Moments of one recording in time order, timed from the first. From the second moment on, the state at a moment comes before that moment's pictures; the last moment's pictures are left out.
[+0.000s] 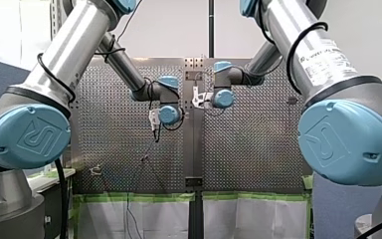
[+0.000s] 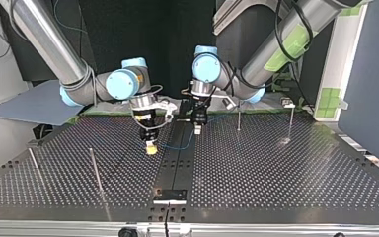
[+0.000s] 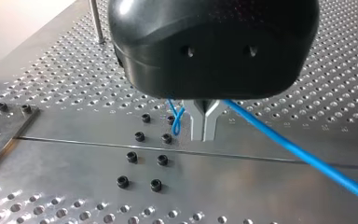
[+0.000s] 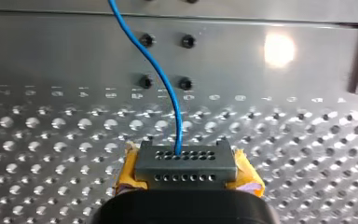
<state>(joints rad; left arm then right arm) -0.49 -2.07 -1.68 -2.47 -1.93 -1.67 2.18 -0.97 1.32 -0.41 1.64 1.53</state>
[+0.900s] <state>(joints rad) -0.49 -2.00 -1.60 -2.56 -1.92 -1.75 2.18 -1.07 1.32 -0.40 1.67 1.53</state>
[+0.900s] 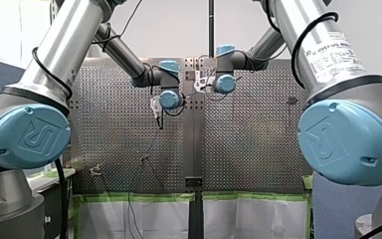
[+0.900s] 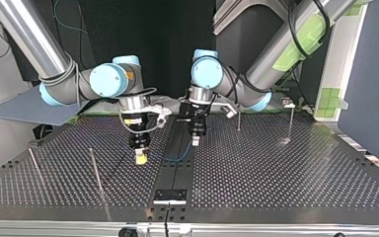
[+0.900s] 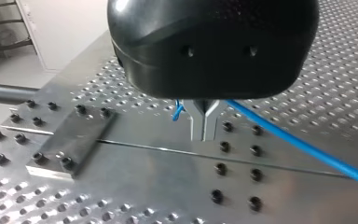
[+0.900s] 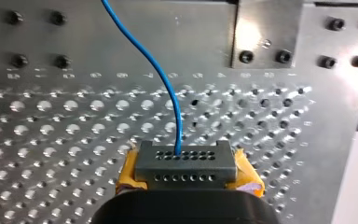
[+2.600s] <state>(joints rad) -0.52 -2.00 -1.41 -2.68 -1.87 -1.83 2.16 -1.11 1.23 -0.31 1.69 1.53</state>
